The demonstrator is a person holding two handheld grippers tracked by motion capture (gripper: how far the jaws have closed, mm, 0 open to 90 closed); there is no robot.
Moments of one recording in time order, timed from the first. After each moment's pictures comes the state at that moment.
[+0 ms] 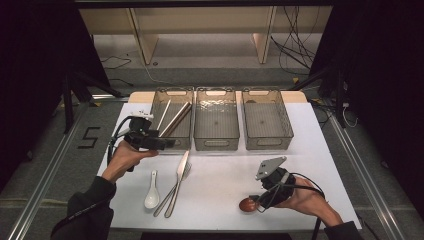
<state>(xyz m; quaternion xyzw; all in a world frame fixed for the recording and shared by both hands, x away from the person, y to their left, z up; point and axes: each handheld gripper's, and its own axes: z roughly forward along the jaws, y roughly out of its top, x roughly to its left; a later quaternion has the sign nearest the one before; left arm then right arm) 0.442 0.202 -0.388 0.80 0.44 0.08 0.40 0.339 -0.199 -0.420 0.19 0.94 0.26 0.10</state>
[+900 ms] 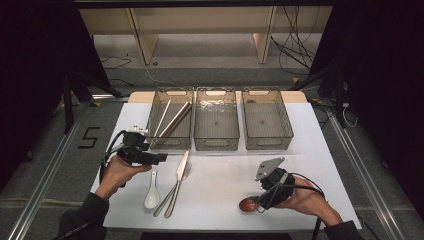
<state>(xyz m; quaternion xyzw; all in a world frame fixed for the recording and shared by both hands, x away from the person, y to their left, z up) 0.409 0.214 -0.406 0.80 0.48 0.11 0.35 0.340 -0.199 -0.424 0.19 0.95 0.24 0.09</state>
